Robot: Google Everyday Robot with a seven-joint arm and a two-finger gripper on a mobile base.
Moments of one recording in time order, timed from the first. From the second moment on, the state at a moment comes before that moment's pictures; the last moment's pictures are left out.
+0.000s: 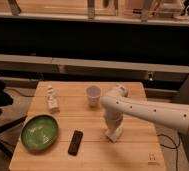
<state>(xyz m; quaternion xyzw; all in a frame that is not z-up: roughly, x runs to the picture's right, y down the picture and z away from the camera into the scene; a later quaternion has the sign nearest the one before) 0.117 0.217 0.793 -0.34 -0.12 -0.37 0.85</state>
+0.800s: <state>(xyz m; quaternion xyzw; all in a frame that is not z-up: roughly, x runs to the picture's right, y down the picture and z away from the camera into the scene) 0.120 0.213 0.798 -0.34 -0.13 -0.38 0.85</state>
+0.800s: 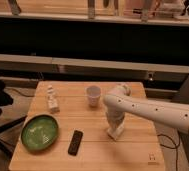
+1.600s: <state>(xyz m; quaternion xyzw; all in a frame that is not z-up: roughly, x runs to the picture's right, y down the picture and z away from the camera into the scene) 0.128 0.218 0.796 -0.34 -0.13 -0.38 0.85</state>
